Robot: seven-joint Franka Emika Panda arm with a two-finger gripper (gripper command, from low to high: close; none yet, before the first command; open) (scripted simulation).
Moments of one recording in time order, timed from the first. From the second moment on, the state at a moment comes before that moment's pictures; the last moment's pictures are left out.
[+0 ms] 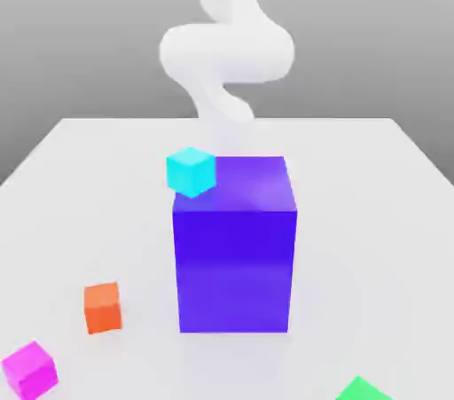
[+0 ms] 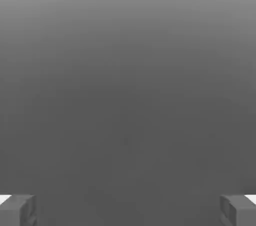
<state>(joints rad) -0.01 -0.71 -0.03 -2.30 0.01 2.33 0.81</state>
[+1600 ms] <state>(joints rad) -0.18 0.37 -0.18 -2.26 0.15 2.62 0.78</state>
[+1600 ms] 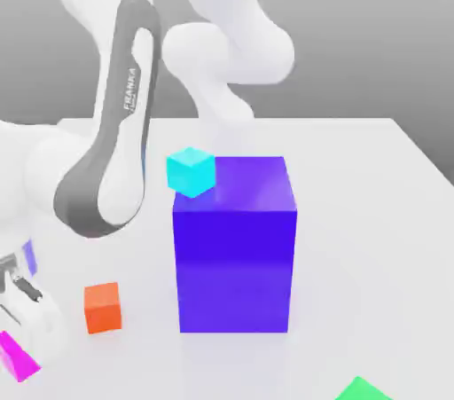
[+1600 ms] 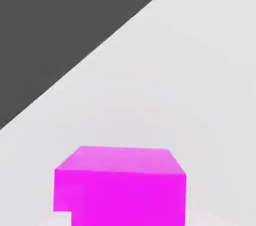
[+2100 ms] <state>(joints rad) 0.15 0.41 0.11 -2.21 -0.09 2.62 0.49</state>
